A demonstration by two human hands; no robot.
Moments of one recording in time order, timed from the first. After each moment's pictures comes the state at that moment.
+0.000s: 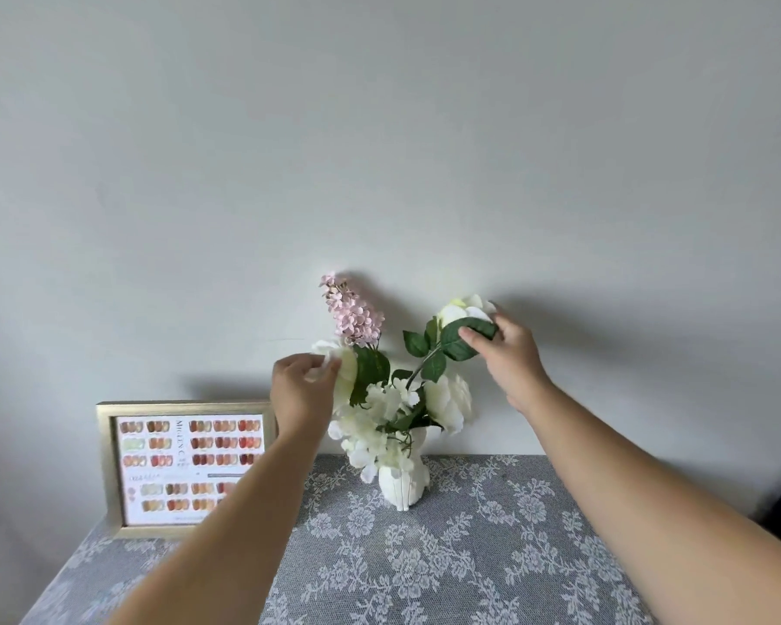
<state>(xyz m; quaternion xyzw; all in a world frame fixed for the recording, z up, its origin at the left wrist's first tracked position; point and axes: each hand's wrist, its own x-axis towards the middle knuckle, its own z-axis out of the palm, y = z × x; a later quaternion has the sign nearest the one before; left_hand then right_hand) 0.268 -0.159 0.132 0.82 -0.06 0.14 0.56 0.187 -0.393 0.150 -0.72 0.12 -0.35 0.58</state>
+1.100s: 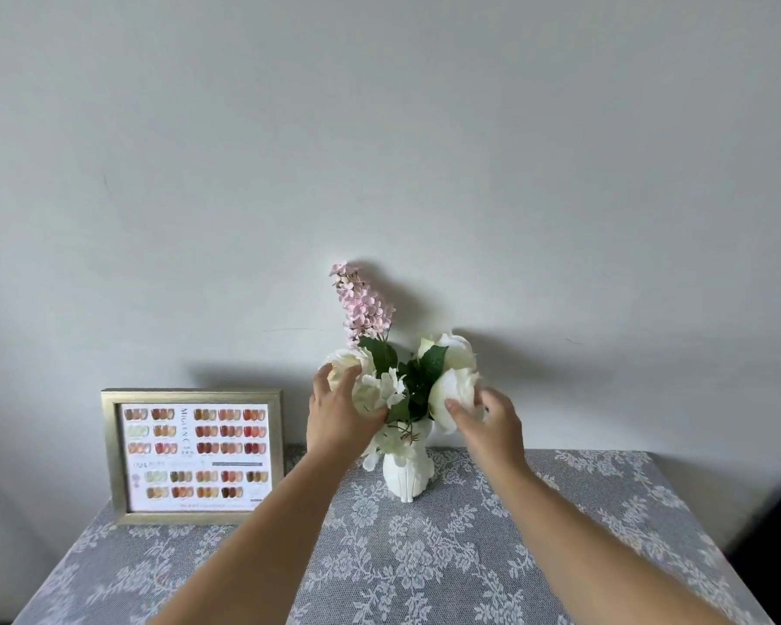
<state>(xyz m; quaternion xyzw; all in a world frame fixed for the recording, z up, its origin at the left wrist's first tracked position) 0.245 -0.168 0.100 0.92 -0.17 0.03 0.37 0.154 -0.336 0.072 -0.81 0.25 -0.31 0.43</state>
